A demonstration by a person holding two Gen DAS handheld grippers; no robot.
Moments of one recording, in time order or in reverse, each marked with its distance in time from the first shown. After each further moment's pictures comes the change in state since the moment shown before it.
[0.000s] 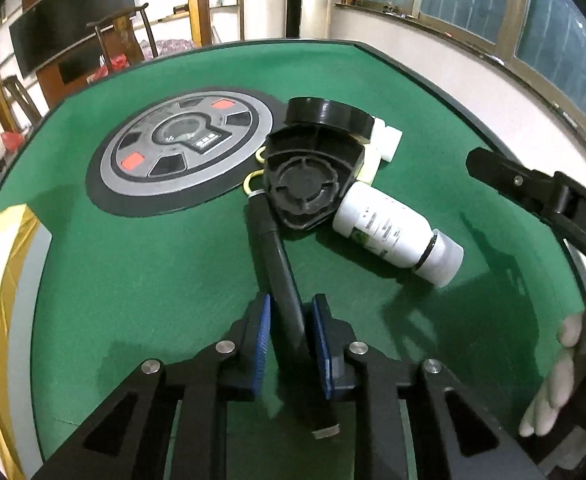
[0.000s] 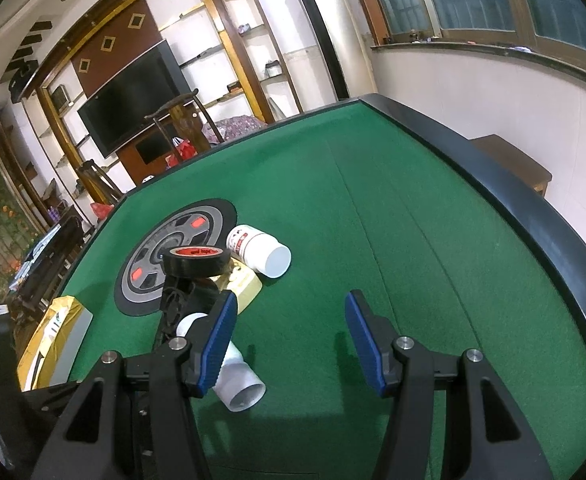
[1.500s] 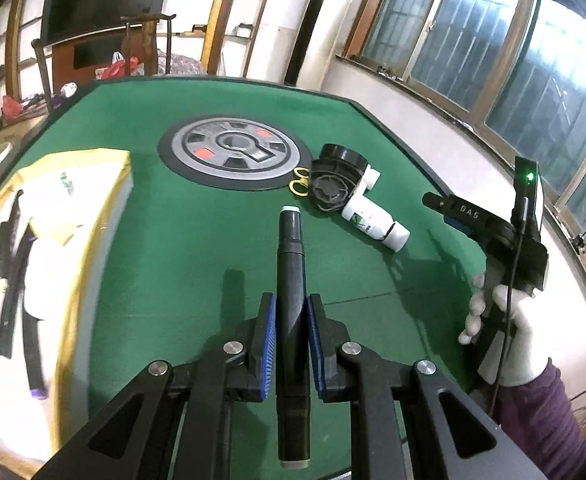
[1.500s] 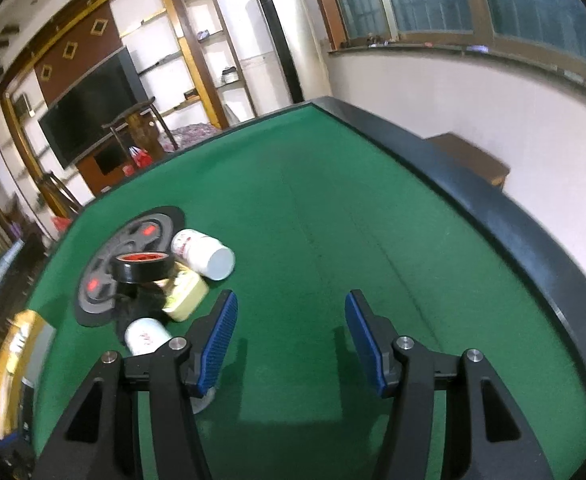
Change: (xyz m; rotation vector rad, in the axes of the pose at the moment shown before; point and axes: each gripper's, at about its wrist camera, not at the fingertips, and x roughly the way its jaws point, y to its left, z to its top) left arm -0.104 0.070 -0.072 -0.129 -0.170 -0.169; right arm -0.004 -0.020 -0.004 0.061 -0.025 -0.135
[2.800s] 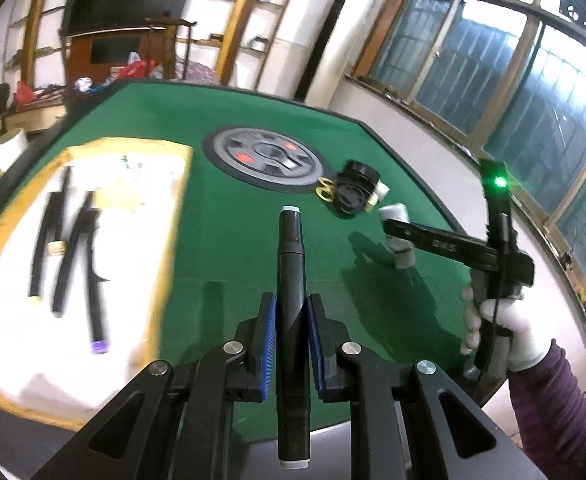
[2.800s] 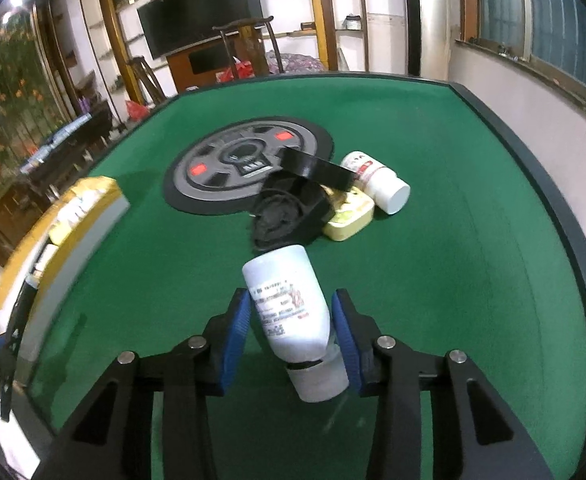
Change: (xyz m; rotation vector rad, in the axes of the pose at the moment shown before) left arm -0.052 0.056 -0.021 -0.074 -0.067 -0.020; right arm -0.014 0.103 -0.037 -0.388 0.215 0.196
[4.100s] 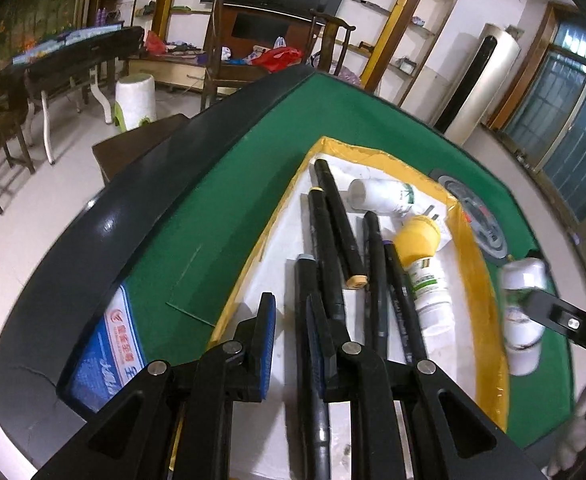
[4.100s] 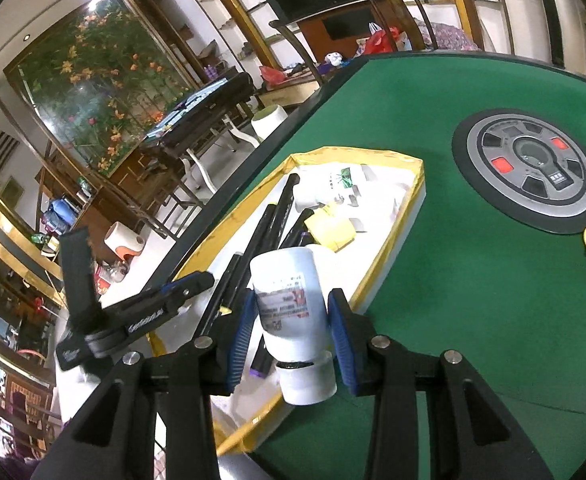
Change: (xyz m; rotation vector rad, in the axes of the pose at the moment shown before) left arm -0.016 0.205 0.005 -0.318 -0.024 0.307; right arm 0.018 0.225 0.019 -0.100 0.148 0.481
